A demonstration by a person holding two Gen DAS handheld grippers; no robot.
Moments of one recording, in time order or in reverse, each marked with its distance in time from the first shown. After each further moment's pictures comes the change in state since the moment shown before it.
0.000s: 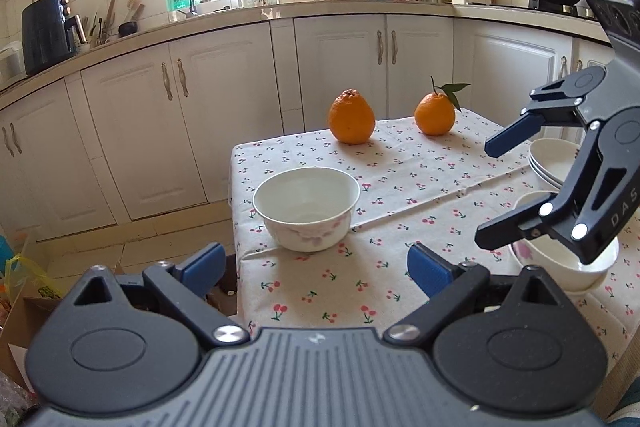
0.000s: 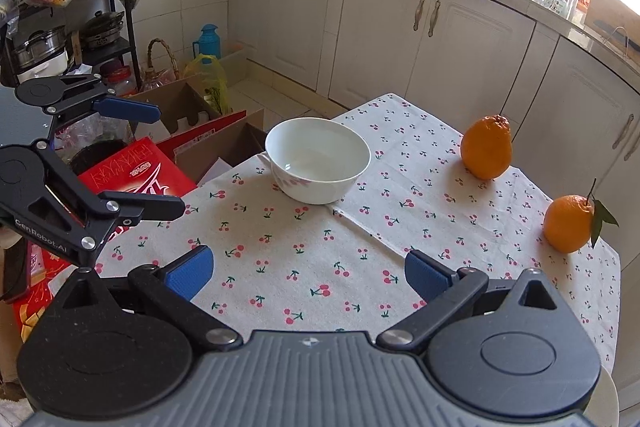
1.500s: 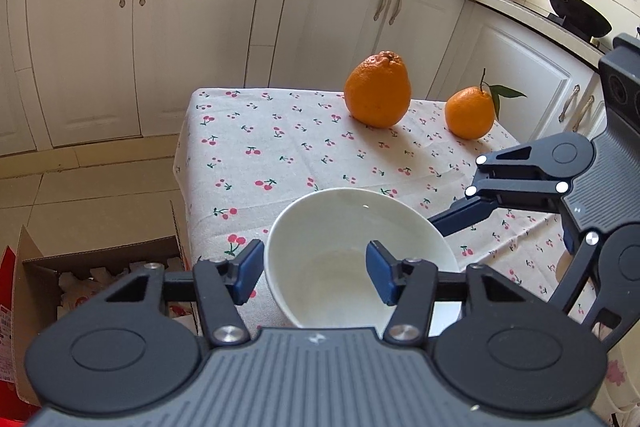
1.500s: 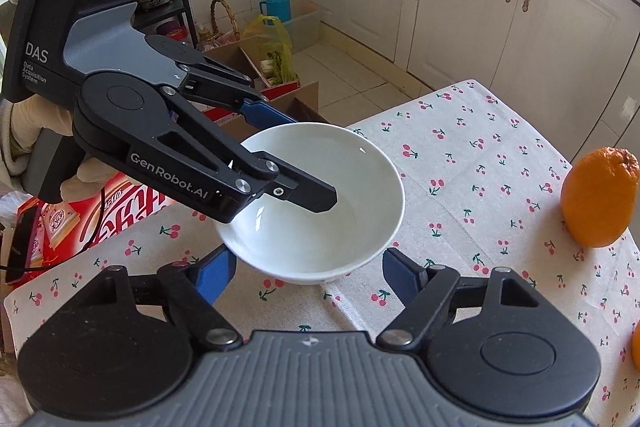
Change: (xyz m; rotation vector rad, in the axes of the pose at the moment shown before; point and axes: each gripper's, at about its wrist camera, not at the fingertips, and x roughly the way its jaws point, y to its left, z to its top) left arm 0.166 0.079 0.038 -0.194 0.199 -0.239; right arm 0.140 -0.048 0.058 -0.107 0.127 0.271
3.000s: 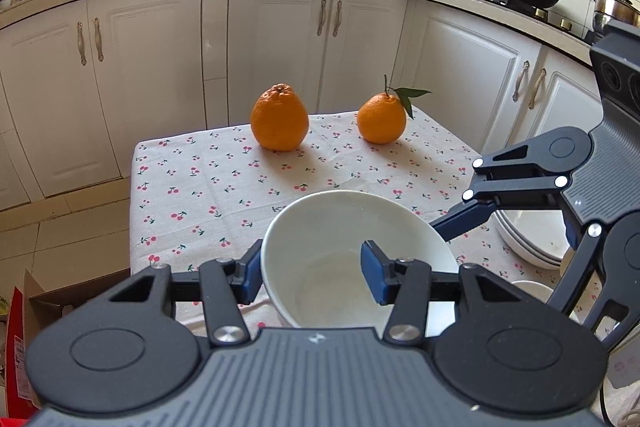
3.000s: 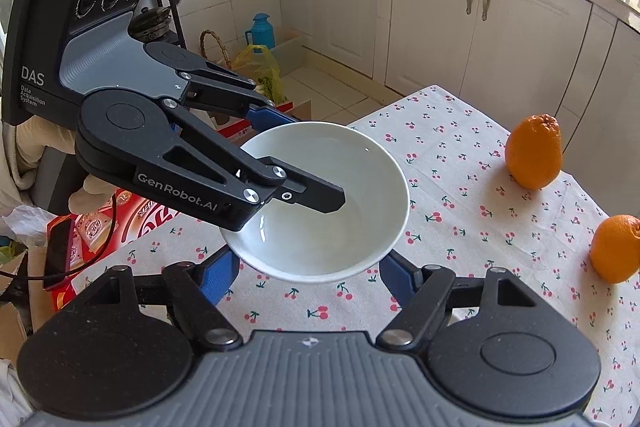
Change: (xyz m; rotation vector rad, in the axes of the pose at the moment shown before) left arm -0.060 -0.114 0.002 0.150 -0.042 -0.011; right arm -0.110 0.032 -0.050 0.085 -0.080 -0.047
